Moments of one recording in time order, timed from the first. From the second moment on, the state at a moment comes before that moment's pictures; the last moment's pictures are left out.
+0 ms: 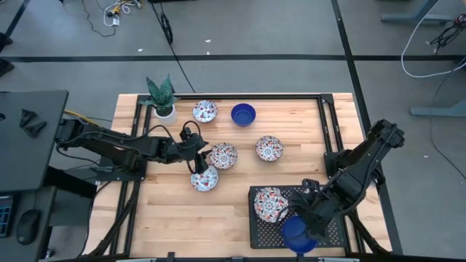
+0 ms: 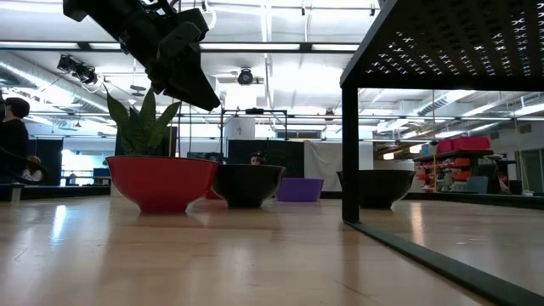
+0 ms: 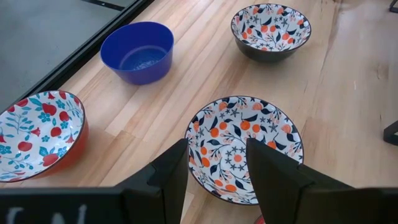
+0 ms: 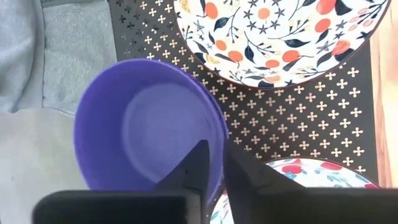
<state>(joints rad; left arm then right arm) -0.12 1.24 0.74 -0.19 -0.52 -0.35 0.76 1.54 1.56 -1.24 0.04 0.90</state>
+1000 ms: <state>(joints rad) -0.13 1.24 0.74 -0.19 -0.53 -0.33 0.58 1.45 1.36 -0.36 0.46 -0.27</state>
